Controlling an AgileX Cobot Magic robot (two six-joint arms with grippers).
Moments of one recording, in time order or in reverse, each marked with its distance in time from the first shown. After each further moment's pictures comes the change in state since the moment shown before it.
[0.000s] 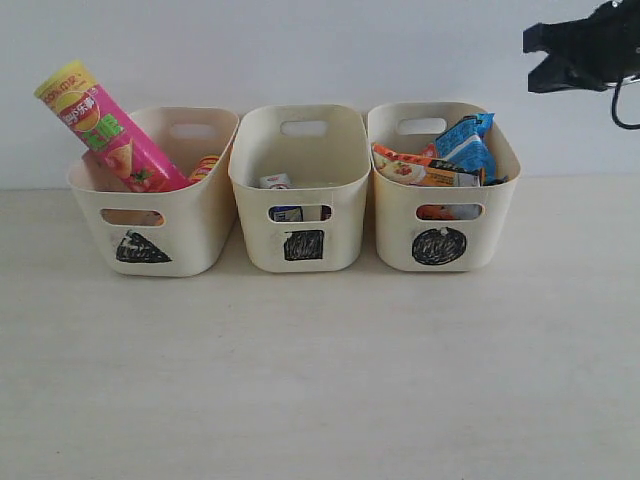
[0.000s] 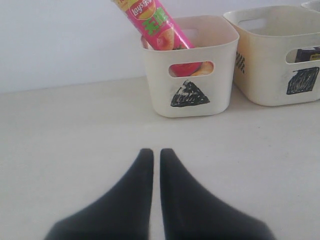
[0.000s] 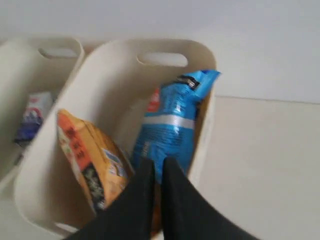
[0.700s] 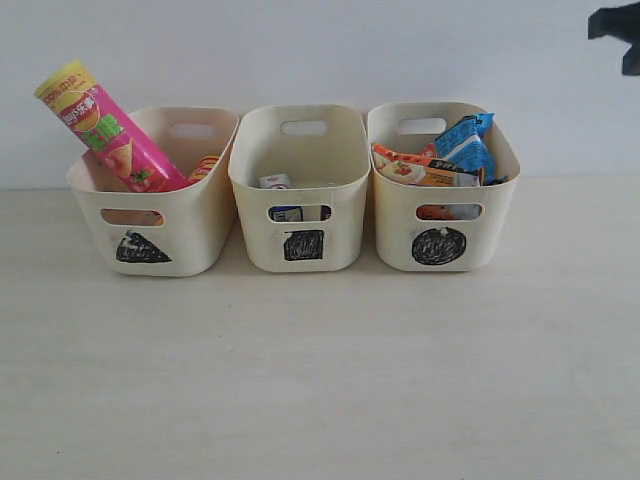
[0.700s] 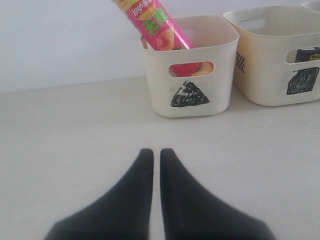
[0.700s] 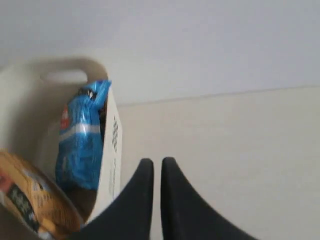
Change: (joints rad) left arm 0.000 0.000 0.000 0.000 0.000 0.000; right arm 0.000 -0.215 0.142 -0.552 -0.151 0.548
